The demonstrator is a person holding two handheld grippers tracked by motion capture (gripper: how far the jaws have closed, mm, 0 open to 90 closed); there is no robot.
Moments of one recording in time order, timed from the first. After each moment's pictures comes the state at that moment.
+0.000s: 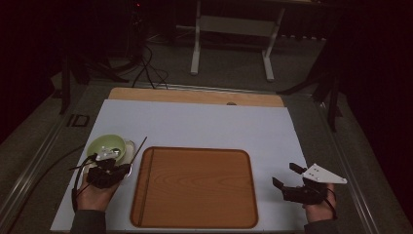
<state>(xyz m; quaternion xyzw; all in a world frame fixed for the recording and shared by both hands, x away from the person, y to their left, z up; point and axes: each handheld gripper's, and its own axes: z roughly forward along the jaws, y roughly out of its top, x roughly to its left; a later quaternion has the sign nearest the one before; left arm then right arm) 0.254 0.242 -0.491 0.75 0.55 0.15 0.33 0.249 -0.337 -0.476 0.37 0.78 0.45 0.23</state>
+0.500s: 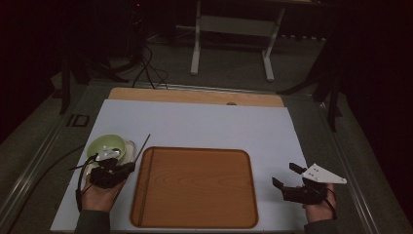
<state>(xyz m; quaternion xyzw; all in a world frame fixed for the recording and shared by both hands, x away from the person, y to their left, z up) 0.252 0.230 -0.487 0.74 0.55 0.14 0.37 0.249 -0.336 -0.476 0.37 0.78 0.45 0.23</state>
